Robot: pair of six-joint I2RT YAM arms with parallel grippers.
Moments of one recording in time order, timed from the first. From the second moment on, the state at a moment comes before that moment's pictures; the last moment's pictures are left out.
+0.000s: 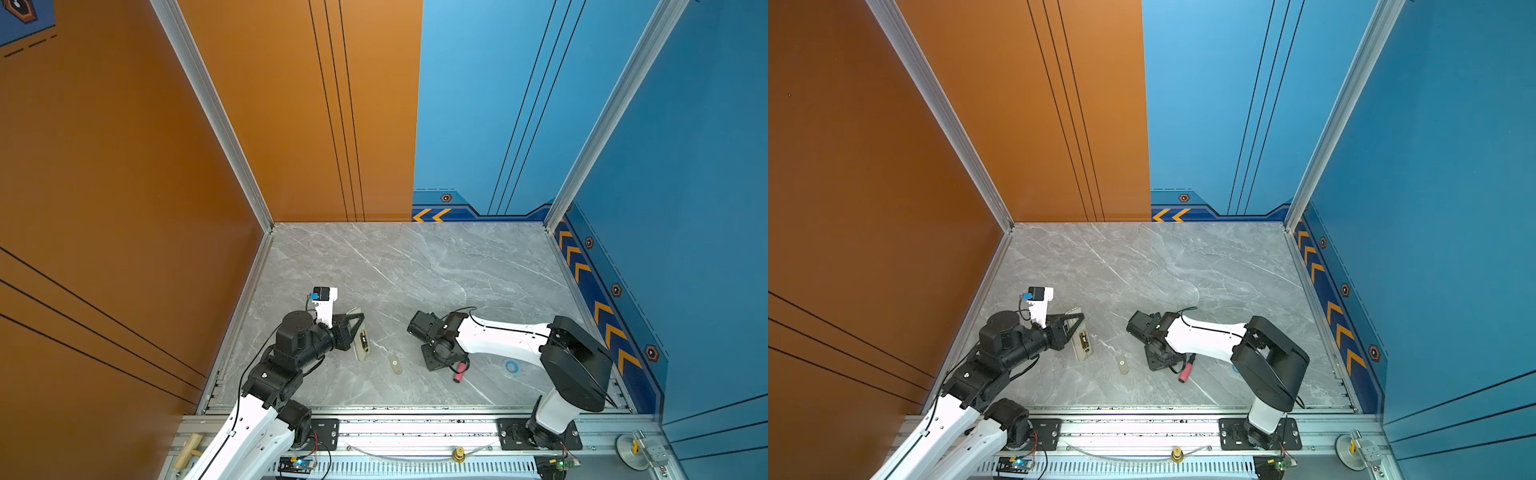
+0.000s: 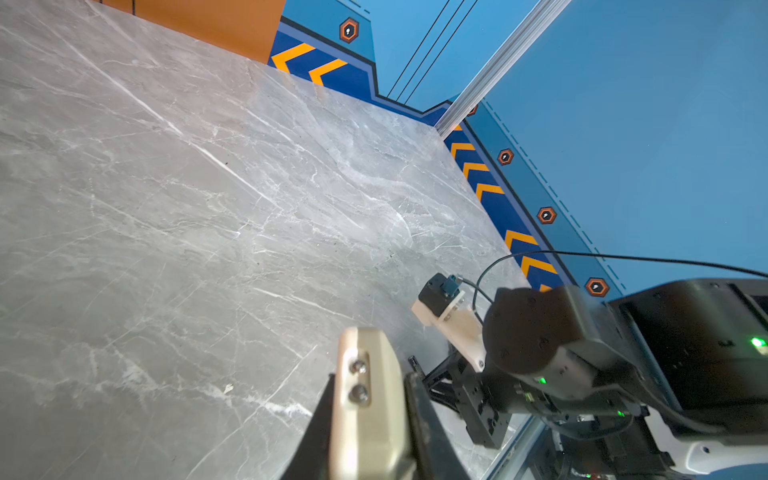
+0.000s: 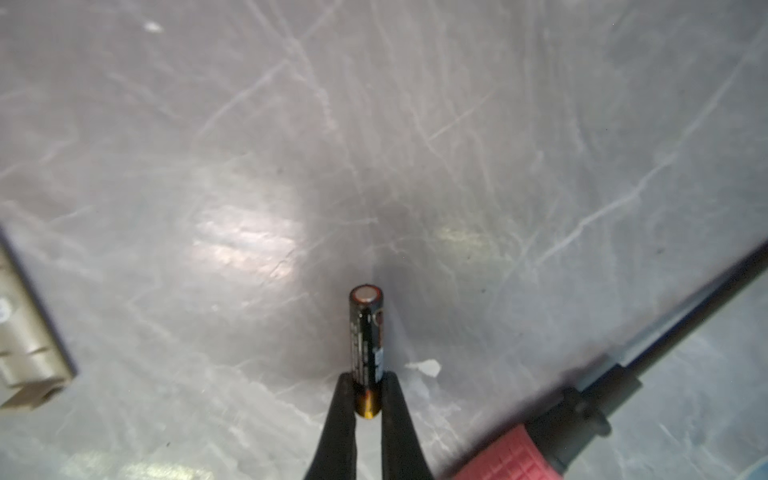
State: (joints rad) left arm -0.41 0.58 0.50 -0.26 0.31 -0.54; right arm 1.00 1.66 1.01 -0.79 0.11 0.69
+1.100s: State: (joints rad) left arm -0.43 0.95 0.41 0.36 0.48 -0.73; right arm 1.14 1.42 1.23 -0.78 0.07 0.69
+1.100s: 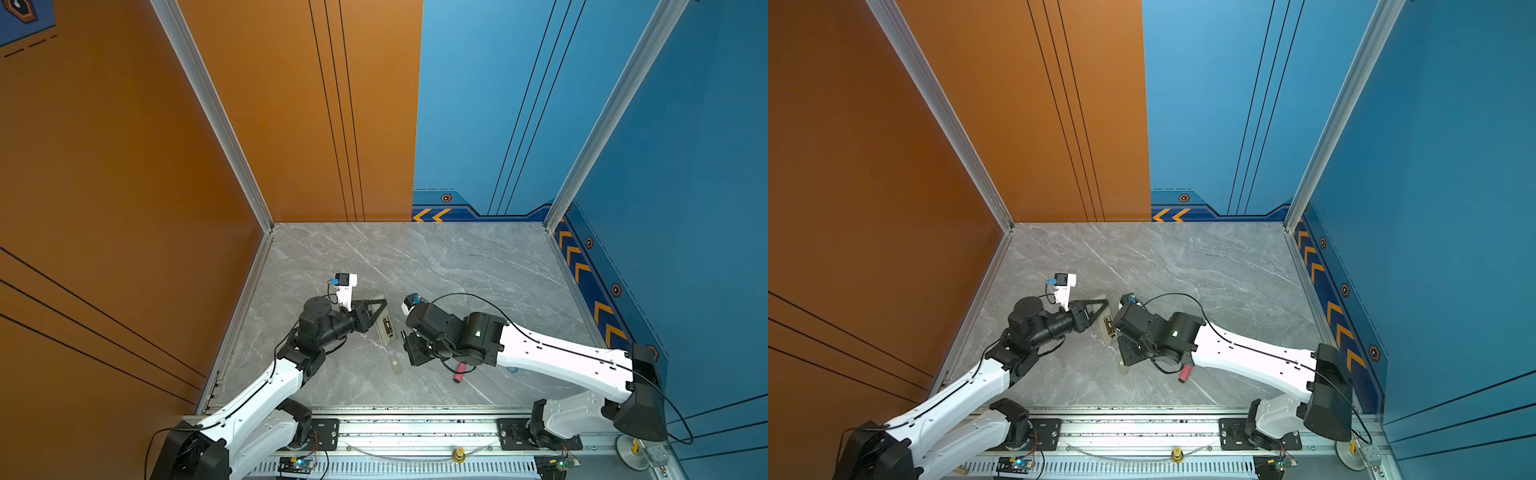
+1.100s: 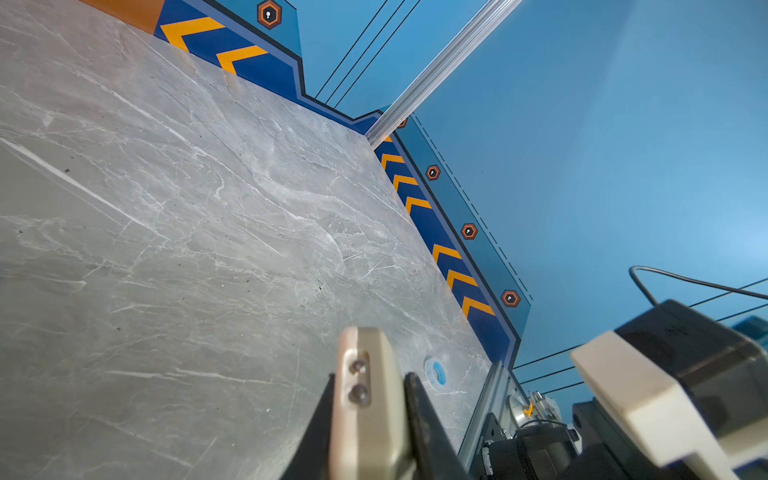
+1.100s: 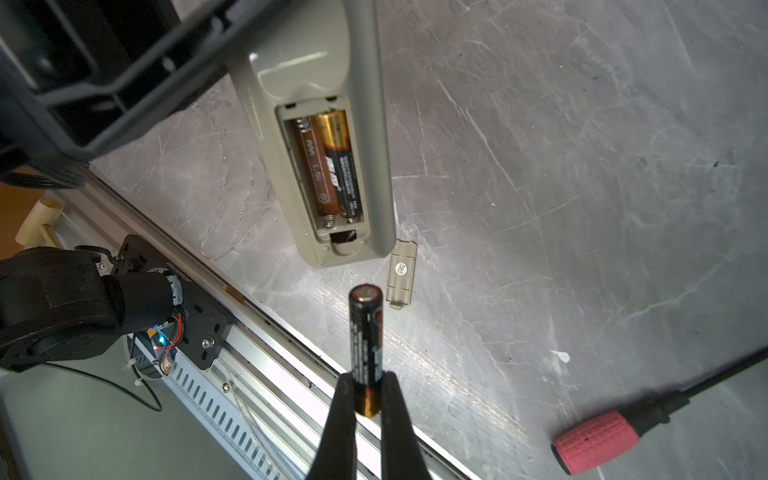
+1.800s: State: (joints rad) left arm -0.43 1.09 0.35 0.67 0.54 -0.84; right arm 1.08 1.51 1.30 -0.80 -0.05 0.68
